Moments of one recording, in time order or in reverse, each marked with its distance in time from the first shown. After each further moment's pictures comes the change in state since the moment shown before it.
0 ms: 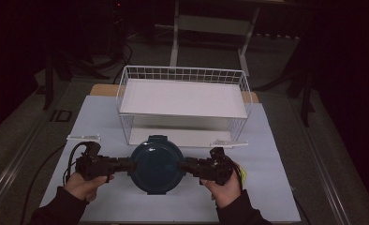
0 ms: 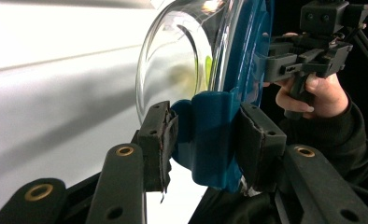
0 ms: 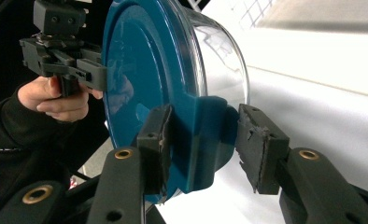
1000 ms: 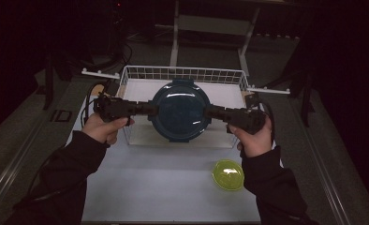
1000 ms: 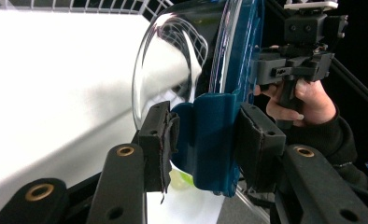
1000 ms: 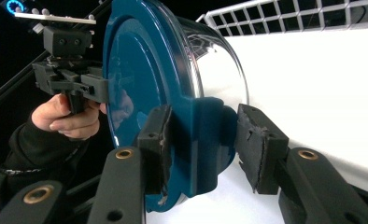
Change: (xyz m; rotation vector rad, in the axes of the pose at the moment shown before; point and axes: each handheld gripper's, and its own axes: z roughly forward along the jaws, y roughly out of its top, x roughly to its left) left arm -0.048 0.148 0.011 -0.085 -0.031 0.140; right arm -0.009 0.125 -0.073 -0.163 0.007 -0.025
